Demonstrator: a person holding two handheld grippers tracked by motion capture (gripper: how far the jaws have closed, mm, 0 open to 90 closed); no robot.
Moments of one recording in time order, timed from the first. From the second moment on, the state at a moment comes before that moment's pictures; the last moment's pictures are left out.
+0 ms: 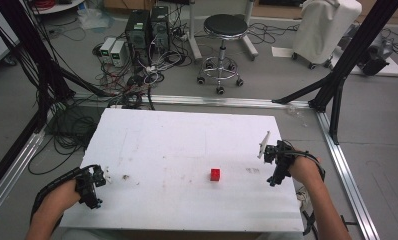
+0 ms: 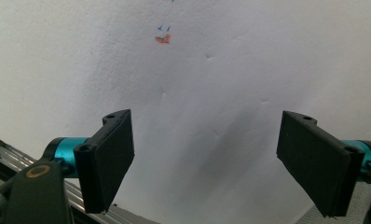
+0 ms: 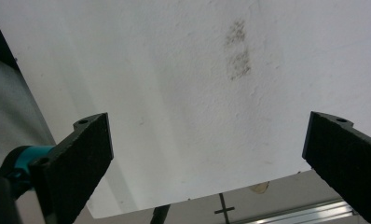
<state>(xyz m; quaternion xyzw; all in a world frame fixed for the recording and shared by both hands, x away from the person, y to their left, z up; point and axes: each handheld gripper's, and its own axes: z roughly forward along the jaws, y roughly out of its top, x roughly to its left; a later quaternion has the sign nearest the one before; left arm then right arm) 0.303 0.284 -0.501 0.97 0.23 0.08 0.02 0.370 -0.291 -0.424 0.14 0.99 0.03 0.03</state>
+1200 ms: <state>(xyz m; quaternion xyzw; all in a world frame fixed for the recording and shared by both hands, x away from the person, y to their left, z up) 0.304 0.286 -0.501 0.97 0.23 0.07 0.02 0.409 -0.186 -0.447 0.05 1.00 0.03 0.03</state>
